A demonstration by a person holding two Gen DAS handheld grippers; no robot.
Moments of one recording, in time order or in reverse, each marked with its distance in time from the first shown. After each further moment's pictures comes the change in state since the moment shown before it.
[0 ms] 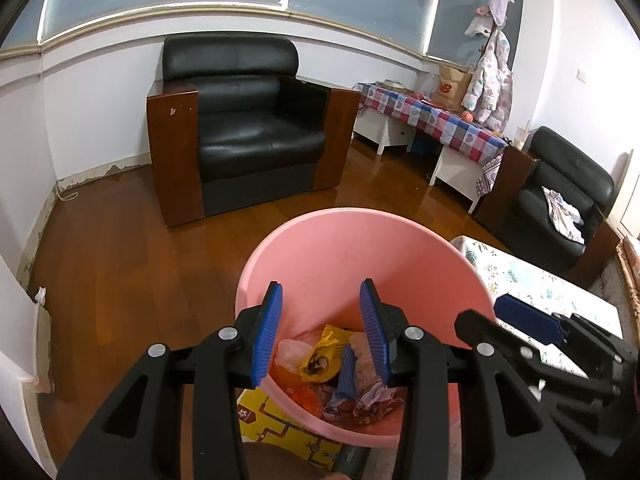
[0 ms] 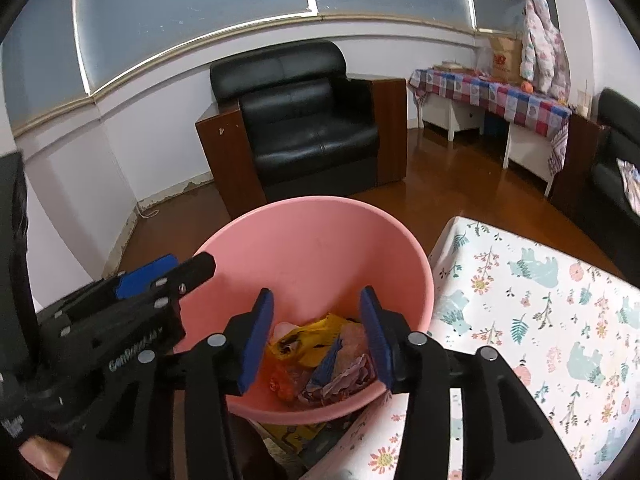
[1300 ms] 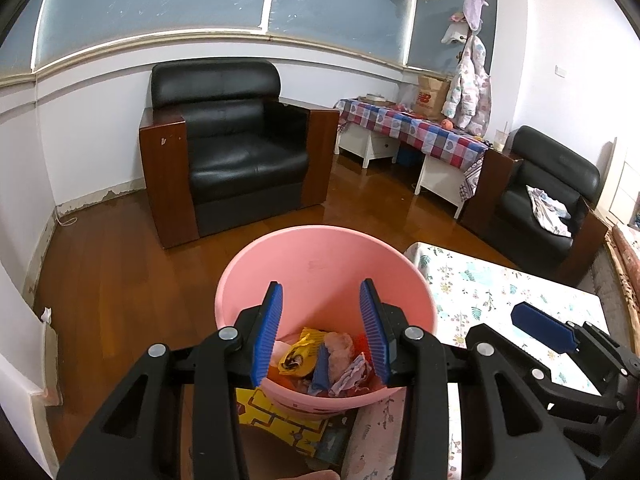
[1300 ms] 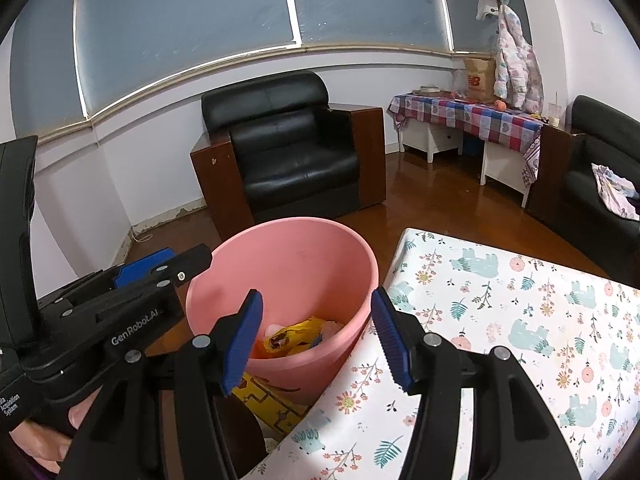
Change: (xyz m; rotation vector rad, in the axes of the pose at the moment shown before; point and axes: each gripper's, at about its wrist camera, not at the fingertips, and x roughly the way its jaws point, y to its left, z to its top) left arm -0.057 -0.041 -0.001 0.068 -0.061 -0.021; right arm -0.096 -0.018 -0.019 0.045 -0.100 -0.043
